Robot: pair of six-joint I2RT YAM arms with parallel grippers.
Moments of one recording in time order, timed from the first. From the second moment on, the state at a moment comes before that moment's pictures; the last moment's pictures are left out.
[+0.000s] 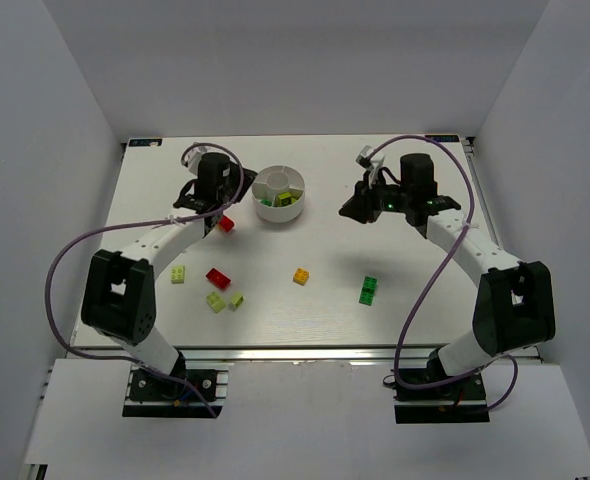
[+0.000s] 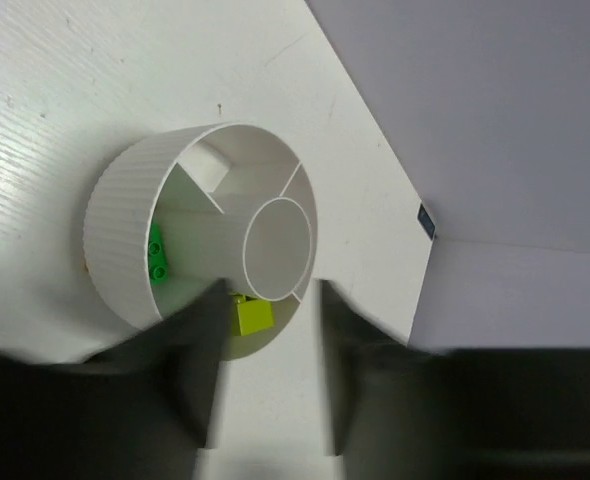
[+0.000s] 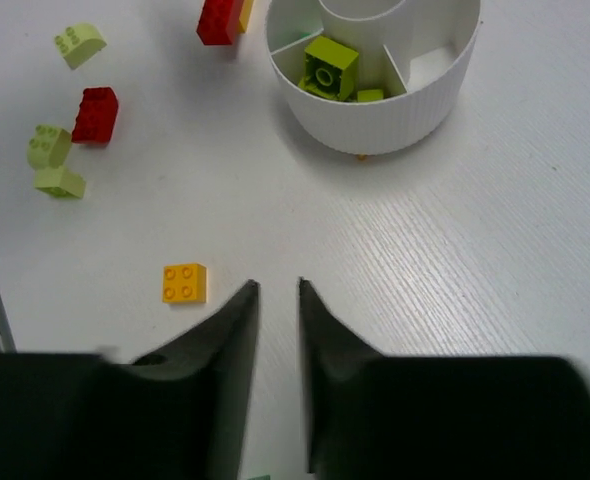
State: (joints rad) left arm -0.34 1.65 1.16 0.04 -0.13 -1.15; right arm 0.29 1.52 1.10 -0.12 -0.80 -0.20
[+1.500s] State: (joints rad) left arm -0.32 0.57 0.53 -0.45 -0.36 -0.99; right arm 0.37 1.53 0.92 -0.64 -0.55 -0.99
